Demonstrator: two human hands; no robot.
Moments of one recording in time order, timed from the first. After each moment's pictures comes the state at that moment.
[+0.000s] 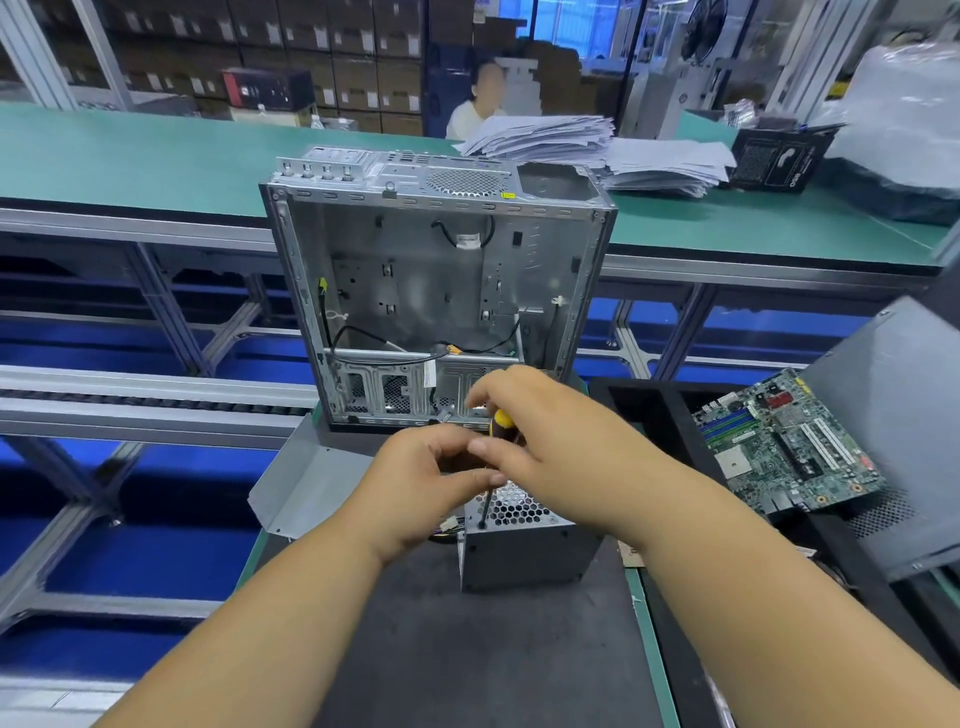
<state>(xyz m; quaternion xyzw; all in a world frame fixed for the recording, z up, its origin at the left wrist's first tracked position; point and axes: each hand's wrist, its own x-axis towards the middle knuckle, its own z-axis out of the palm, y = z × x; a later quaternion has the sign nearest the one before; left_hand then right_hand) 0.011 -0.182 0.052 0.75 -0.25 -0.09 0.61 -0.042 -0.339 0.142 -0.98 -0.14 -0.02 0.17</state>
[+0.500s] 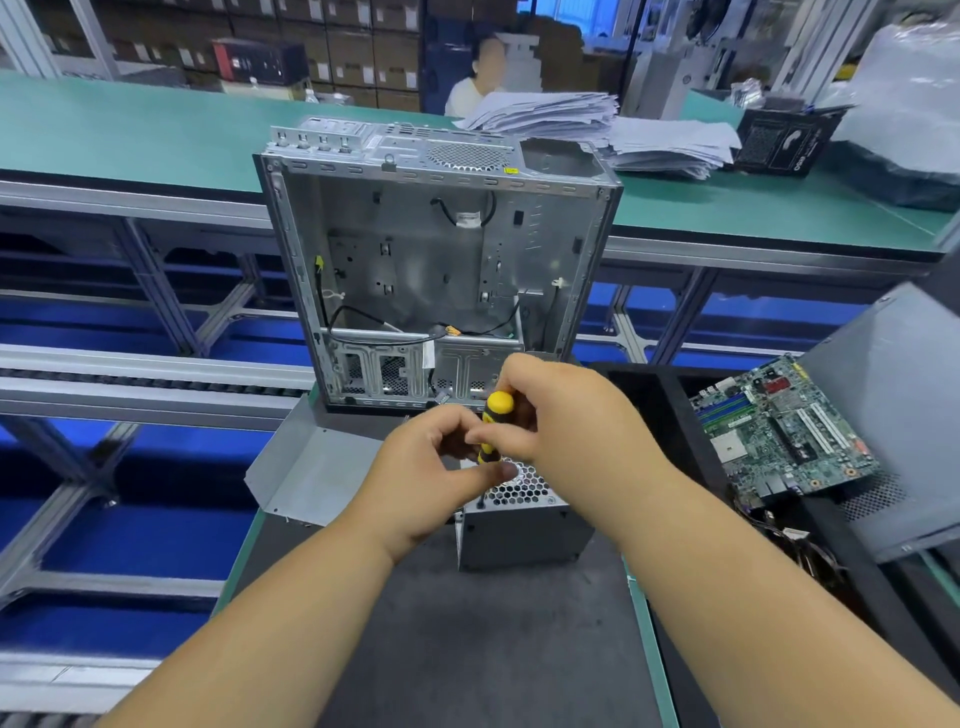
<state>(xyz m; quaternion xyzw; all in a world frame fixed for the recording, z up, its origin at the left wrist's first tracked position) 0.000 -0.186 0.043 0.75 -0.23 -0.05 0.62 -0.045 -0.334 0.131 -0.97 -0.08 -0.11 0.20</state>
